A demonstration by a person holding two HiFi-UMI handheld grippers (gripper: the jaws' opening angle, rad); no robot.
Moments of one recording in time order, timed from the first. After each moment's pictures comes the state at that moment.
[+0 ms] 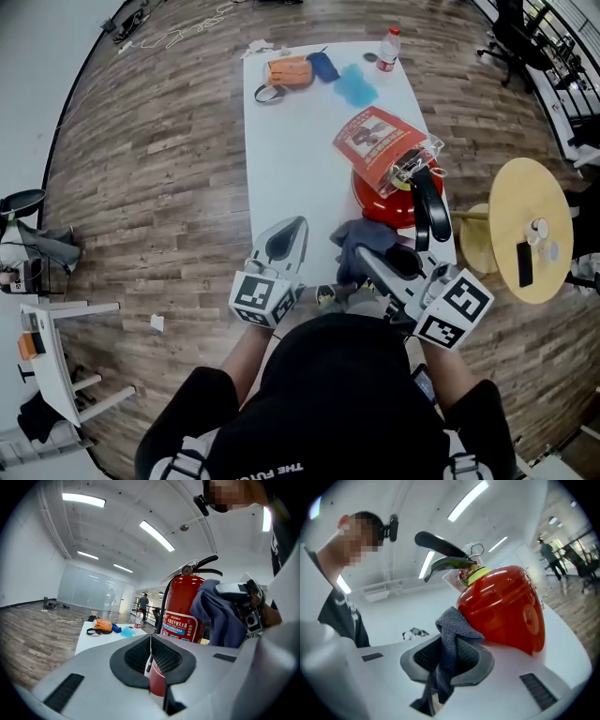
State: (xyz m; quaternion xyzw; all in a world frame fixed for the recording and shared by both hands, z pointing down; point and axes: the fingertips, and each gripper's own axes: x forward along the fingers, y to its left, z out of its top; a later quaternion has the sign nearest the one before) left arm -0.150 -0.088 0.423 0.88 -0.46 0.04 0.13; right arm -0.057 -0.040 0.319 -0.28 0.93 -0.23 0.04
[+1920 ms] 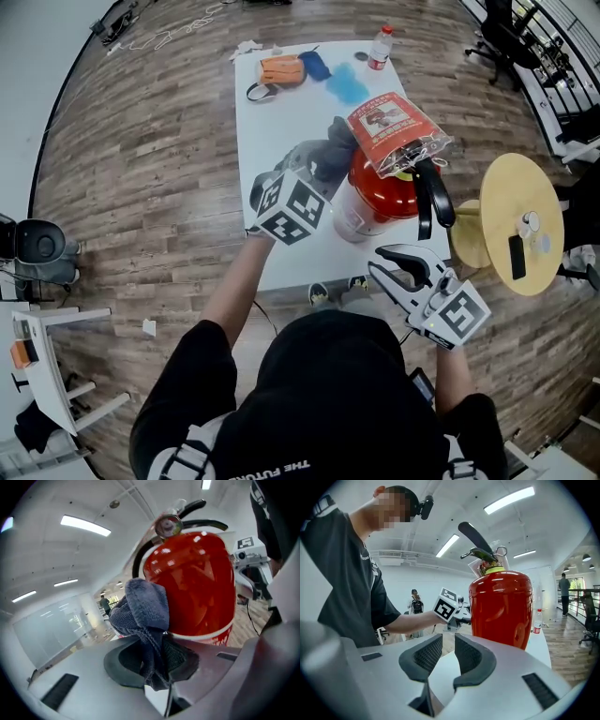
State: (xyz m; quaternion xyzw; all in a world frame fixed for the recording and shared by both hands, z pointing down) left arm -0.061 -0.180 0.392 0.92 -0.26 0.26 -0.11; right arm -0.046 -0.001 0.361 -0.26 0.96 -0.07 -0.10
